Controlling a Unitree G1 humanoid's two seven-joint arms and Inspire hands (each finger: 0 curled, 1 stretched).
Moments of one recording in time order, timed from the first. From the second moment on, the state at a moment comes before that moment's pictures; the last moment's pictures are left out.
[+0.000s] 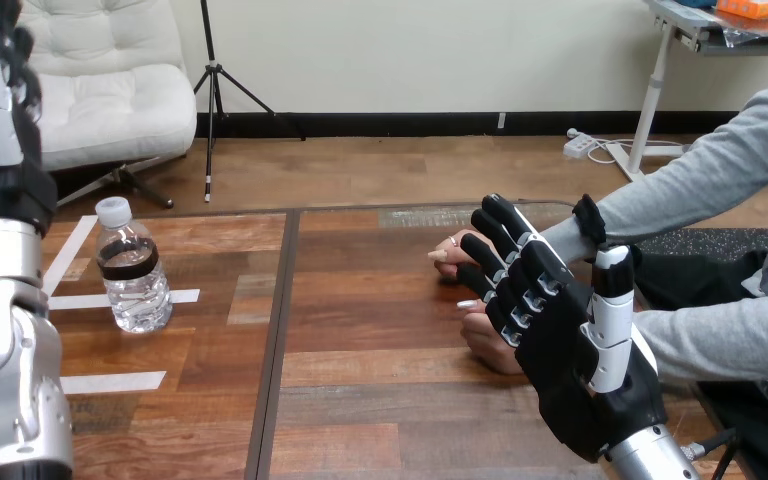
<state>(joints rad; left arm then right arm) -0.43 0.30 0.36 0.35 -0.25 -0.32 -0.12 0.18 -0.11 0.03 -0.16 0.43 -0.06 0.44</state>
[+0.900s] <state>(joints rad) -0.59 0.37 0.39 0.87 -0.20 -0.40 -0.03 0.18 -0.11 0.03 -0.16 0.43 -0.06 0.44</state>
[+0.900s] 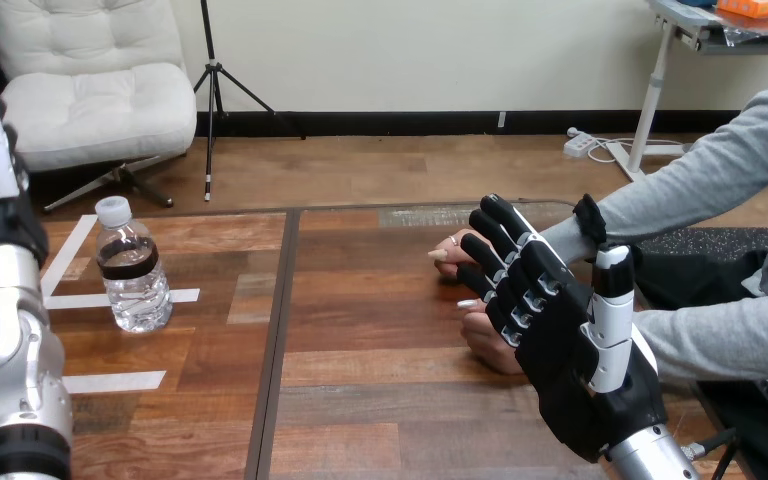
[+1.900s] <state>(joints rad) -0.67 0.44 0.37 1.15 -0.15 -0.42 -0.01 0.18 -0.11 0.03 -0.16 0.43 -0.06 0.44</state>
